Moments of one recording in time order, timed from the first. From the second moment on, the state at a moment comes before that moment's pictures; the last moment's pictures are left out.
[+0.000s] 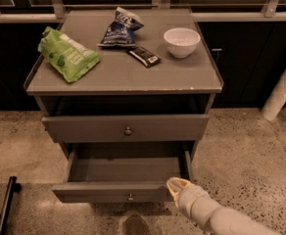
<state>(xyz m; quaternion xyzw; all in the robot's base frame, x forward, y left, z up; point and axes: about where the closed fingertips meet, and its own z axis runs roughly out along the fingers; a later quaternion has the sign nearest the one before) 0.471 -0.124 0.514 -0.27 0.84 0.09 0.47</state>
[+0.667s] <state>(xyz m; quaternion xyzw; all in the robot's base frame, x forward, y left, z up) 0.443 -0.121 0.524 -0.25 0.83 0.07 0.48</state>
